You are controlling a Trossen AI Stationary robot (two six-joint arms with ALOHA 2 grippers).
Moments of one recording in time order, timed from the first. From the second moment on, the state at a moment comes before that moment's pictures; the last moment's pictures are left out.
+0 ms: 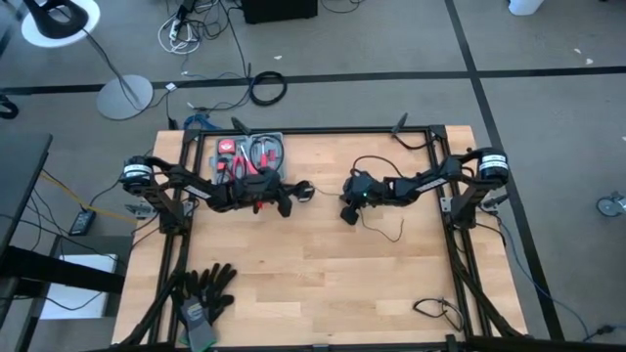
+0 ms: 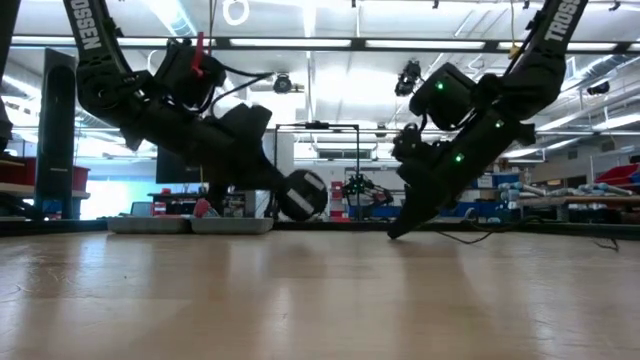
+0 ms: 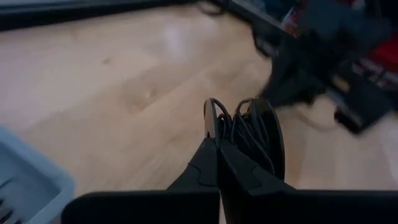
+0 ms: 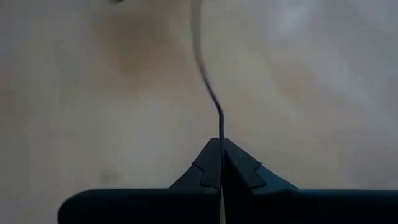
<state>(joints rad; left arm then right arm) 0.20 1.64 0.44 0.86 -0.18 -0.47 -0.16 1.70 0.59 0.33 0.16 0.26</state>
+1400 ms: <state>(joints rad) 0.32 1.64 0.44 0.89 -0.36 -0.48 0.11 2.01 0.93 0.46 0.05 0.27</state>
